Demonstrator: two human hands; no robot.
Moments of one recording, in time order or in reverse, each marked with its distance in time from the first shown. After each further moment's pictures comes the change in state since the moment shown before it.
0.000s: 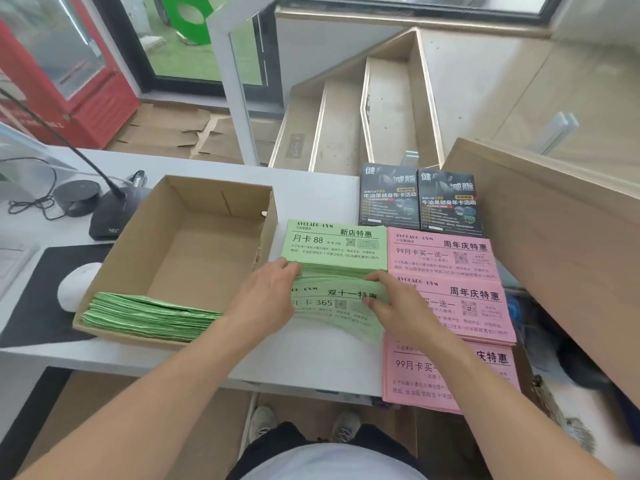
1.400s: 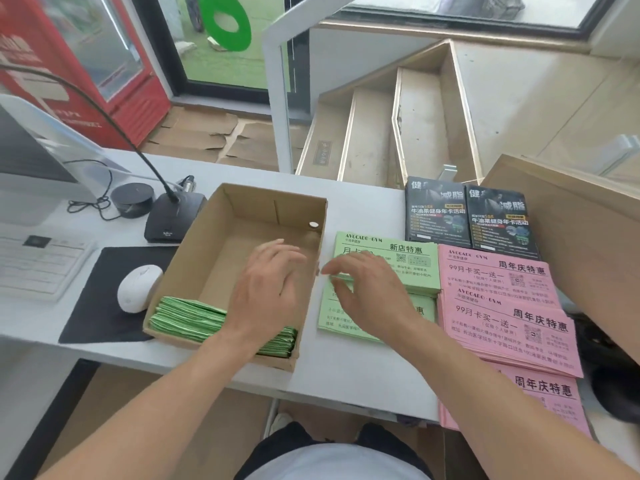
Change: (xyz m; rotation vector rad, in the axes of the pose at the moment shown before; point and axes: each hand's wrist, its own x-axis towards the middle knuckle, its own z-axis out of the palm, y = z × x) left_hand -0.021 -0.082 -0.029 -0.309 0.523 0.090; right_hand 0.031 -0.139 0.052 -0.235 0.182 -0.448
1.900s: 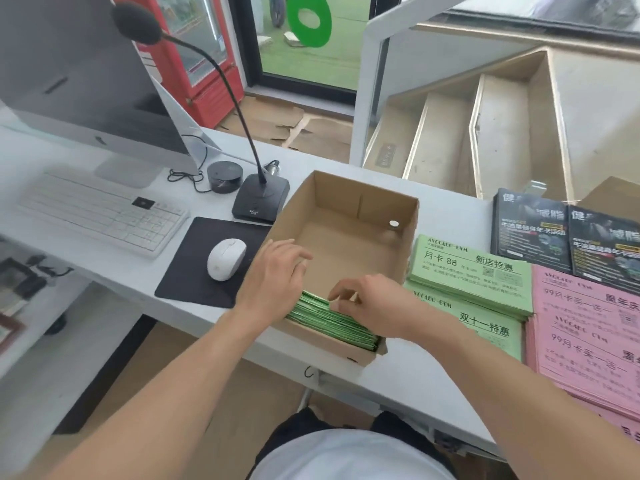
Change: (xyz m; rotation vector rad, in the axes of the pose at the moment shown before) left_hand -0.033 -0.104 -0.057 0.098 -0.106 -0.238; right_hand 0.039 -0.081 0.059 0.004 -0.561 -0.102
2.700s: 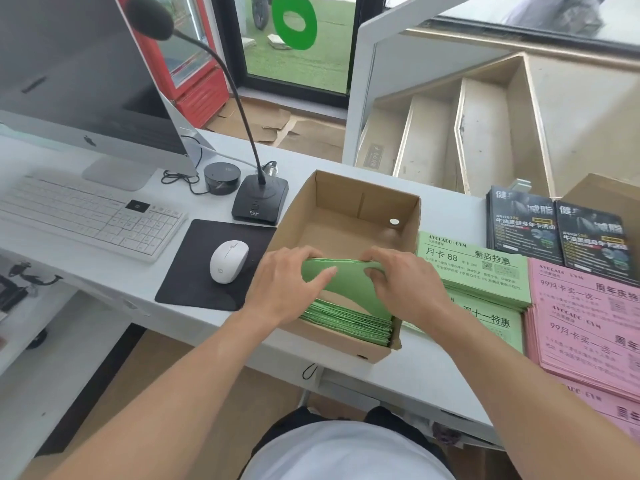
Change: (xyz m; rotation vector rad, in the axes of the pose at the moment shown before) left_hand -0.005 0.003 -0.012 -0.042 -0.065 -0.017; right_hand -0.004 -0.004 -0.006 -0.231 0.419 0.157
